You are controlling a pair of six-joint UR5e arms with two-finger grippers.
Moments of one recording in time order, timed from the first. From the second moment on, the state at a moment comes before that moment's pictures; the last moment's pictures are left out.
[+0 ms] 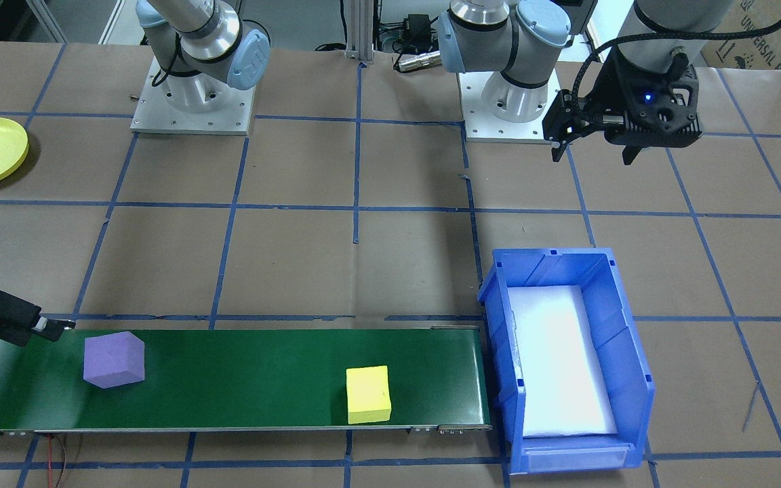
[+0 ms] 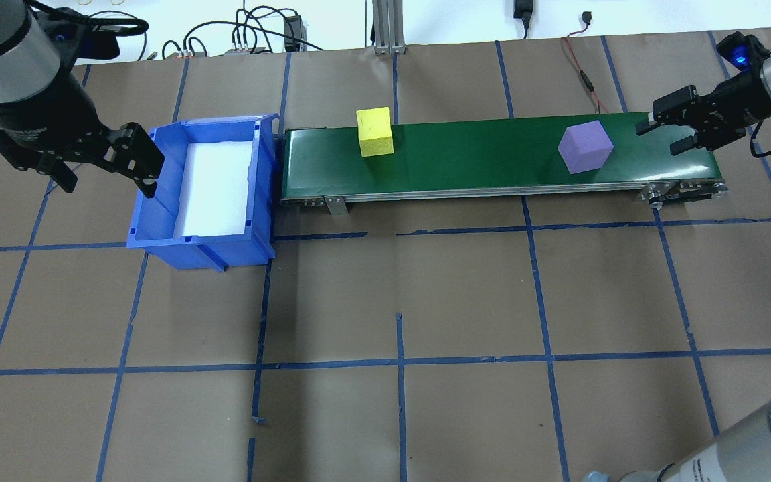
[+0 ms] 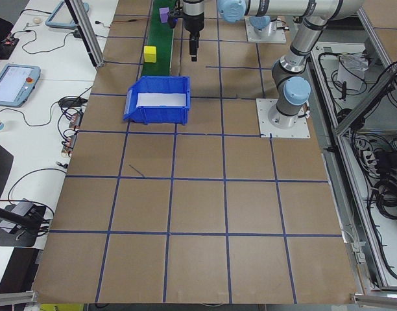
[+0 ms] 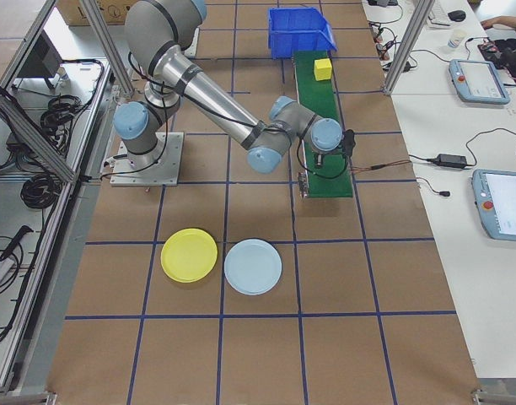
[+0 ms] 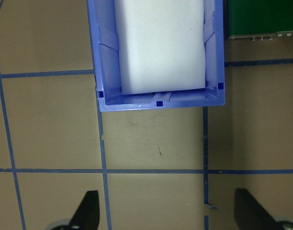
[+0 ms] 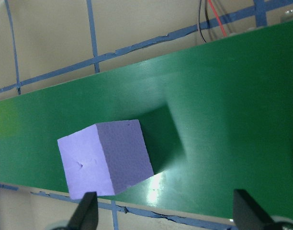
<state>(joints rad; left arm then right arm) -1.47 -1.50 -1.61 -1.62 1.62 0.18 1.04 -1.15 1.61 -1.85 -1.00 -0.45</state>
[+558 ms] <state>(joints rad) -1.46 -1.49 -1.63 -1.55 1.57 0.24 1.04 -1.13 1.63 -1.97 -0.99 -0.55</state>
